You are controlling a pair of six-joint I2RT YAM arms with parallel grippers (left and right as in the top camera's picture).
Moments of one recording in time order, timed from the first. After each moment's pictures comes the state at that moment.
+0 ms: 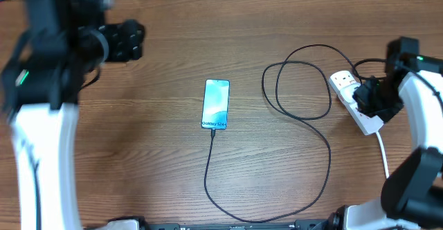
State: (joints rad) left arm 0.04 1.43 1.79 -1.04 0.27 -0.07; right arm -0.30 1.71 1.34 -1.17 -0.03 0.59
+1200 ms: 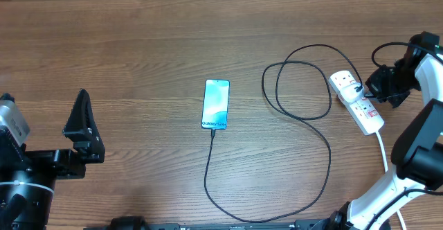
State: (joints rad) left arm 0.05 0.84 1.79 -1.08 0.03 -0.08; right arm -0.43 2.03 1.55 -1.06 -0.19 0.41
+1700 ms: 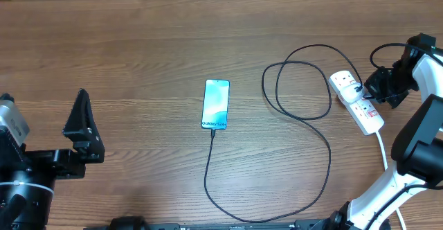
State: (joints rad) left arm 0.05 0.84 1.79 -1.08 0.02 -0.08; right arm -0.43 2.06 1.55 -1.03 -0.17 0.39
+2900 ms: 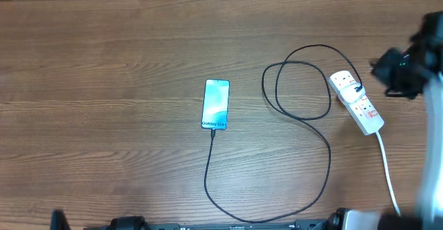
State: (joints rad) left arm 0.05 0.47 1.79 -1.31 -0.15 -0.10; right arm -0.26 1.44 1.60 -1.16 -0.08 0.42
